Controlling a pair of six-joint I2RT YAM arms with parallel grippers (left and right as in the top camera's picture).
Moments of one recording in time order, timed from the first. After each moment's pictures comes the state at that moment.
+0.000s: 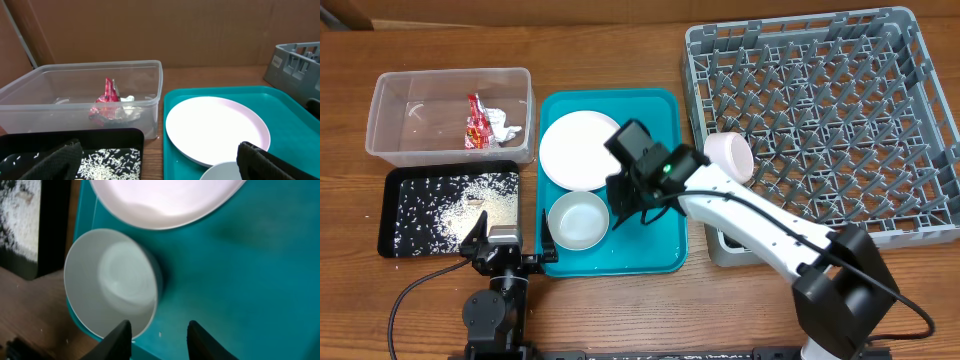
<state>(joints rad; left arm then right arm) 0.02 0.02 0.01 -0.08 -0.03 0.03 0.80 1.86 1.41 -0.69 -0.22 0.56</state>
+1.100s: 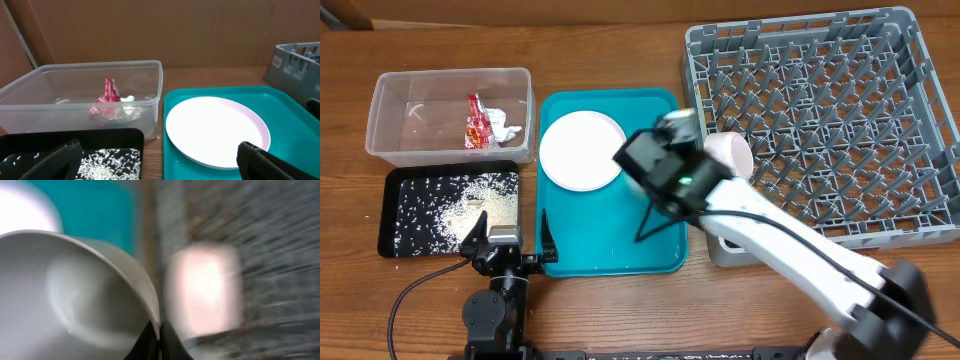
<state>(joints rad) 0.02 0.02 0.01 -0.08 -0.03 0.03 0.82 1.68 1.47 -1.01 0.70 0.64</state>
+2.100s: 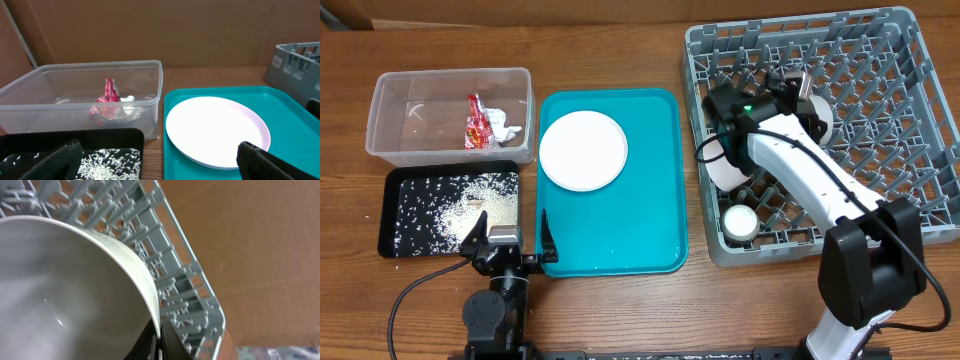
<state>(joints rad) 0.02 0.02 0.01 -0.08 -0.03 0.03 0.41 1.89 1.48 -1.24 1.17 0.72</state>
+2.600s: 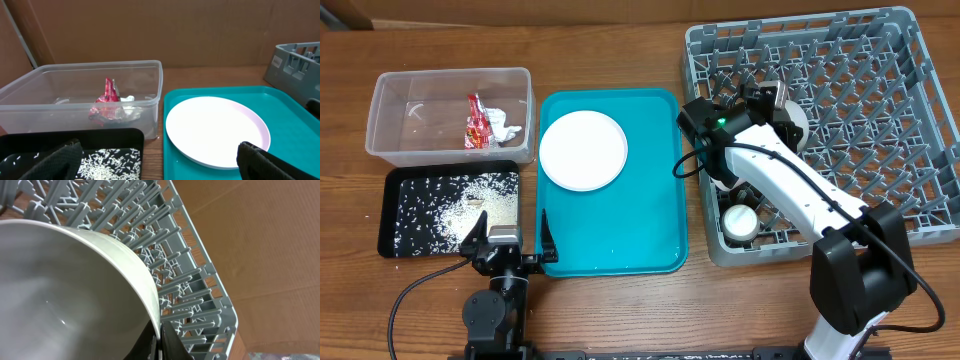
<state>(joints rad) 0.02 0.02 0.01 -0.08 -0.03 0.03 0.51 1.88 1.48 -1.27 1.15 0.79</state>
